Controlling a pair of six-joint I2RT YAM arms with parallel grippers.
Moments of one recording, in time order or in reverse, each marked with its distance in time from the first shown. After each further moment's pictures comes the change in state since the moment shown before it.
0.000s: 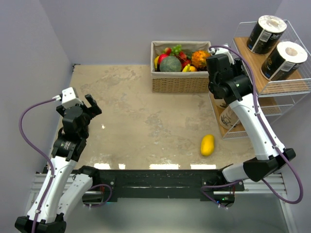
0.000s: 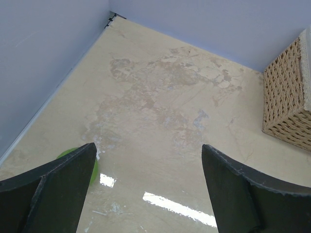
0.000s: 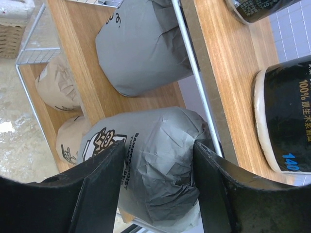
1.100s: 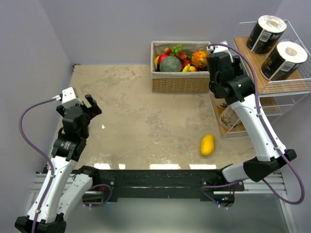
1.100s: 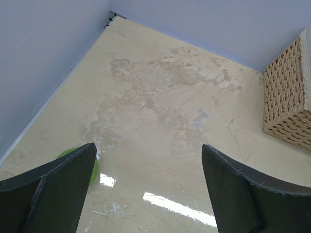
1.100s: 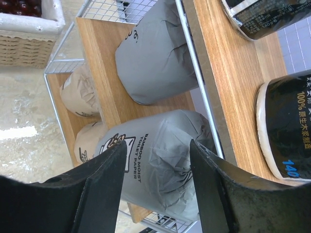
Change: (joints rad) left arm 0.000 0.001 0.000 0.000 0.000 0.000; right arm 0.023 0.000 0.051 -0.003 -0.070 0.003
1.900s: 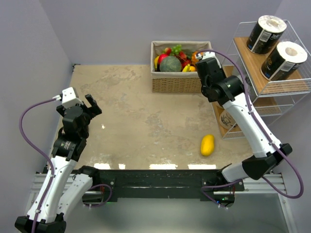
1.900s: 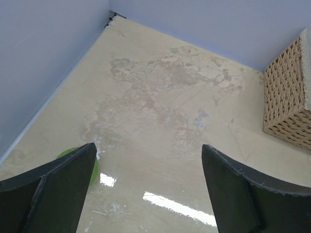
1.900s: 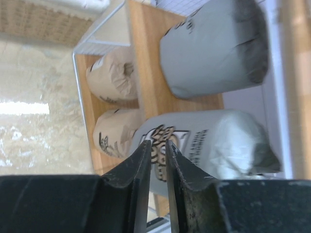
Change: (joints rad) left arm 0.000 0.002 0.000 0.000 0.000 0.000; right arm 0.067 0.030 -0.034 -0.039 -0.052 0.042
